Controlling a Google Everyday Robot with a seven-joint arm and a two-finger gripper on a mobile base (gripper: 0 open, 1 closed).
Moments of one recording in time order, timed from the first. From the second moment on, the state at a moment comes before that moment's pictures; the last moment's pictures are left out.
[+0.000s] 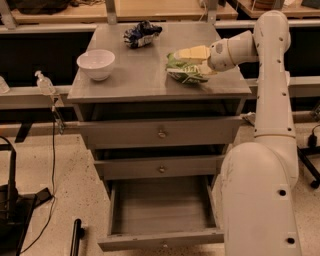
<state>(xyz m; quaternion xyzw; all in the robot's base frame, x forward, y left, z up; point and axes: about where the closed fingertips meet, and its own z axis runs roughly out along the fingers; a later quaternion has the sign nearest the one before) 0.790 -0.123 0.845 -0.87 -0.11 -0.23 0.42</state>
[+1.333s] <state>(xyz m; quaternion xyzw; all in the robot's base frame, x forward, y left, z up) 0.774 -0.148 0.923 -0.84 -0.13 -0.30 0.43</state>
